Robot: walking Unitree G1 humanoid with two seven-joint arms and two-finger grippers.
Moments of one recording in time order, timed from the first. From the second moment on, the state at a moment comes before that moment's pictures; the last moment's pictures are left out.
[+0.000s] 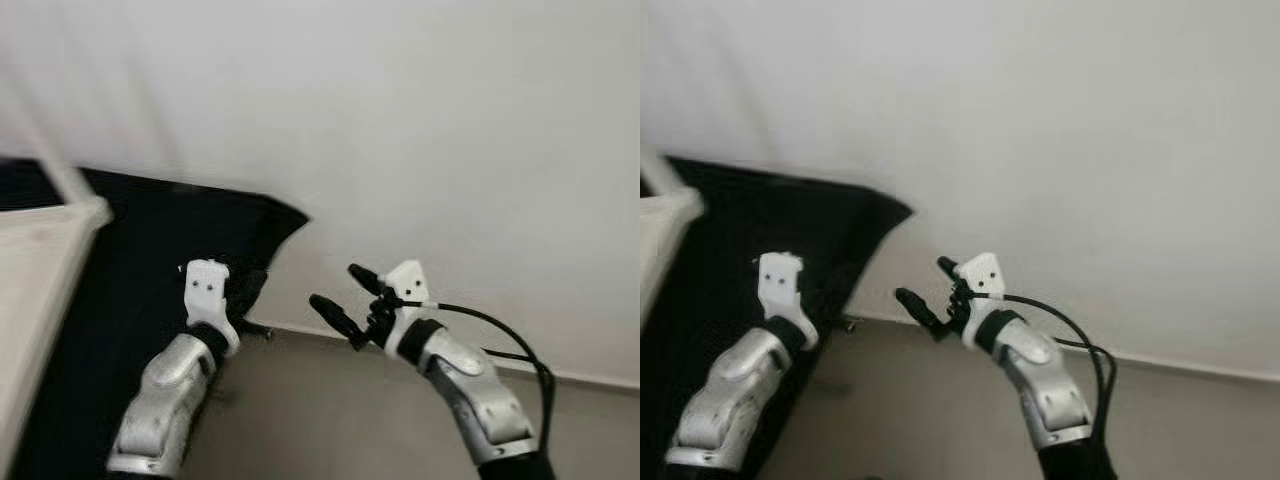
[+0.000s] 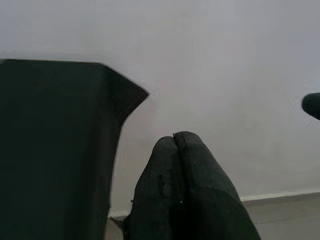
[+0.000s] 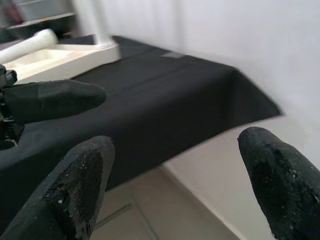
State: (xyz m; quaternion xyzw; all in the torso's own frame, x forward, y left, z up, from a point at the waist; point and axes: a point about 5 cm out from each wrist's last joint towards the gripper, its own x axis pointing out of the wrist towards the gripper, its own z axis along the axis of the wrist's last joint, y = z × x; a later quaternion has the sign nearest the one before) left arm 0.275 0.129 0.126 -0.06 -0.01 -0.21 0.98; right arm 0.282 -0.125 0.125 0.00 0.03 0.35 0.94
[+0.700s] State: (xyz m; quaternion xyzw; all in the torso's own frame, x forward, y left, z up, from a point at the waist) left arm 0.278 0.130 0.125 -0.05 -0.01 -0.20 0.98; right arm 0.282 -0.121 0.126 0.02 0.03 0.36 0.93
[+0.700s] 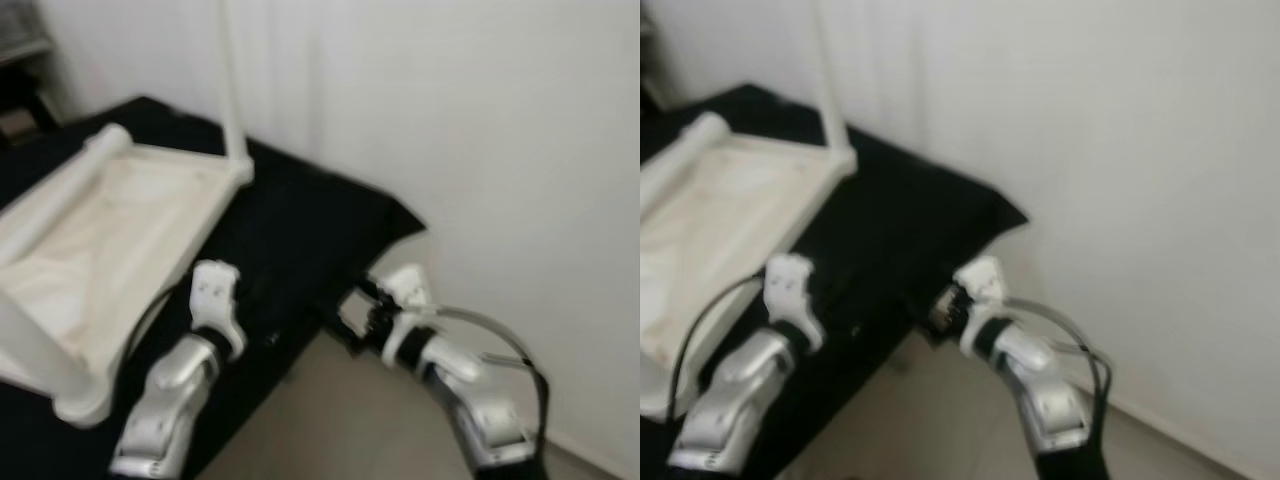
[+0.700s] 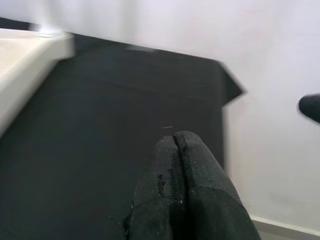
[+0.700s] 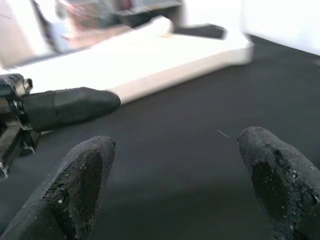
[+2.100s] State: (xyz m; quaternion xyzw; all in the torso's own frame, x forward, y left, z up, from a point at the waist) left arm 0.277 0.125 0.125 -0.05 0.00 -0.21 0.98; right arm 0.279 -0.127 0.128 0.00 0.01 0.38 0.93
